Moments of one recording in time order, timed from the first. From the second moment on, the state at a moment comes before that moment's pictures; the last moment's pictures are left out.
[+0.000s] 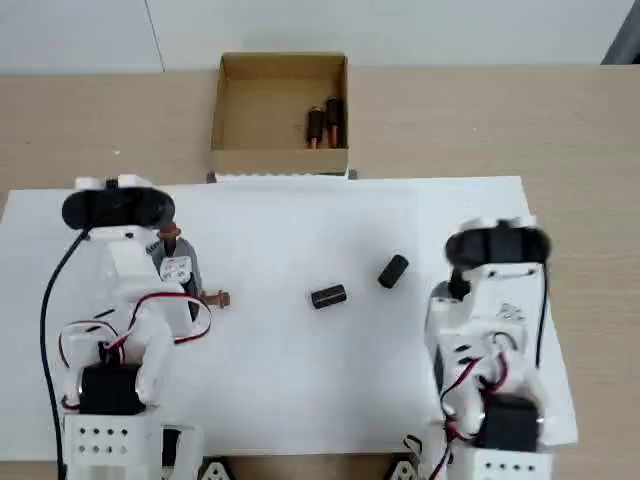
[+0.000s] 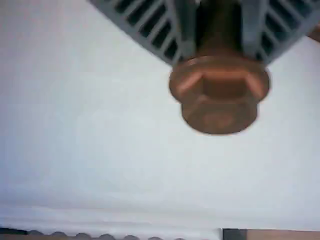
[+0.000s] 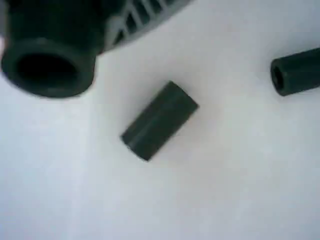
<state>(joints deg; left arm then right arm) -2.7 -71.2 61.3 57.7 10.8 -0.3 -87.4 69.3 65.8 -1.9</state>
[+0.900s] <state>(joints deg) 7.9 -102.8 86.1 37.0 24.2 -29.1 -102.3 95.6 33.8 -1.9</state>
